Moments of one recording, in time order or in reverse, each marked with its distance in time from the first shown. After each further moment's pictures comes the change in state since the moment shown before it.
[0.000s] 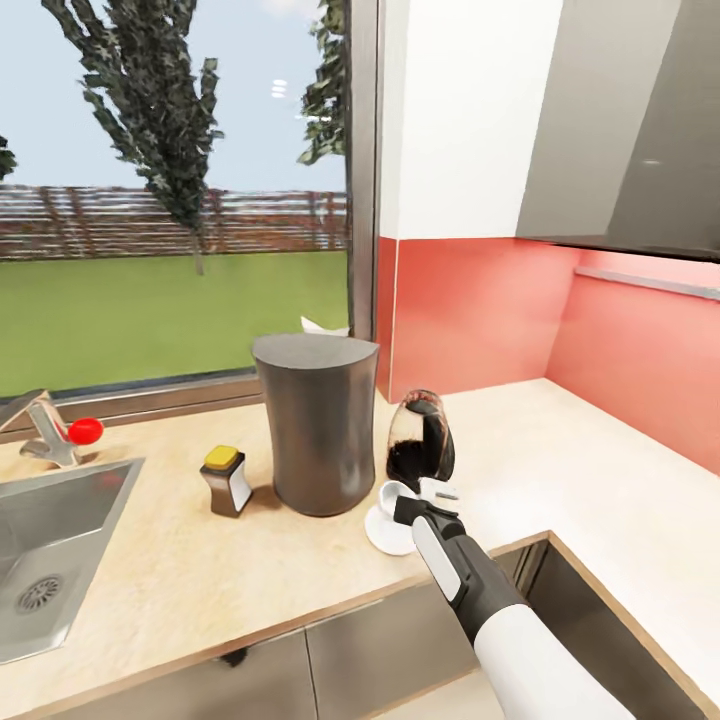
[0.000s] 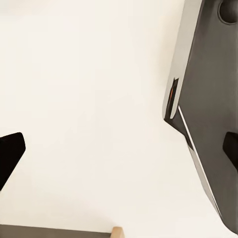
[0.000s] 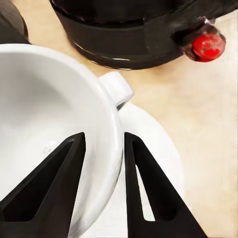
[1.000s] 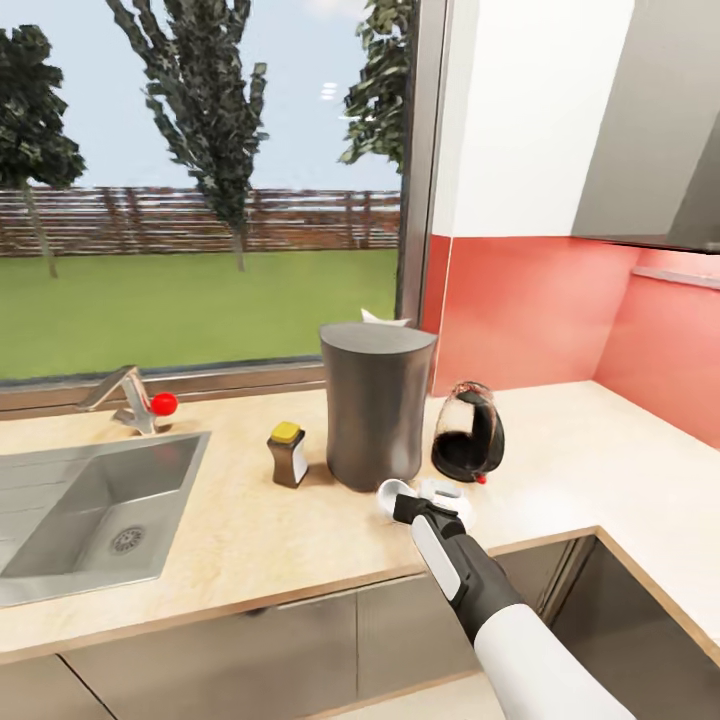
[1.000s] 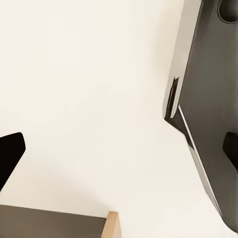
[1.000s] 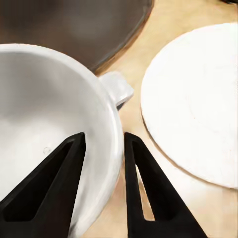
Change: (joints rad) left arm 0.000 0.000 -0.002 -0.002 -0.003 0.000 0.000; right arm 0.000 0.000 0.003 -0.010 -0.002 0.000 0.000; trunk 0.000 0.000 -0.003
